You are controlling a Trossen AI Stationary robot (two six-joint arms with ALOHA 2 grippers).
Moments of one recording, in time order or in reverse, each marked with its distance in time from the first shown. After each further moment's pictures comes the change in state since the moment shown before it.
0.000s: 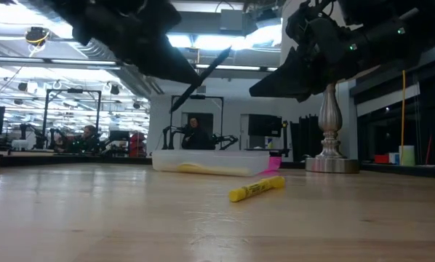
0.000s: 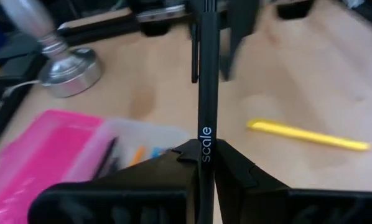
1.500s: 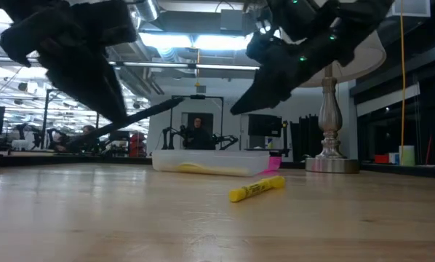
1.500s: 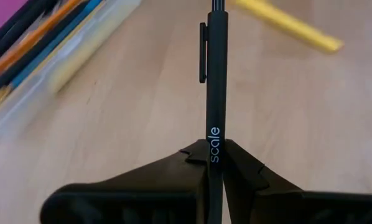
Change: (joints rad) left arm -0.479 0.091 0.057 -0.475 -0.452 -0.724; right arm -0.287 0.063 0.268 -0.449 -0.343 -0.114
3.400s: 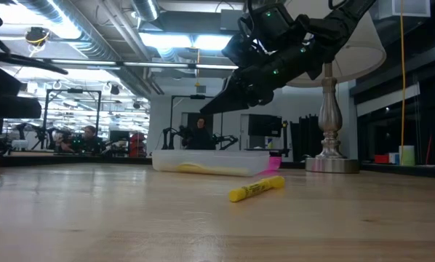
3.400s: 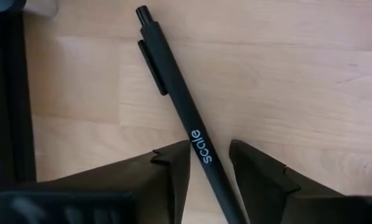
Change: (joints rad) left arm -0.242 0.178 0.029 -0.607 0.418 -1.842; right arm -0.050 0.180 0.128 0.137 -0.120 -0.338
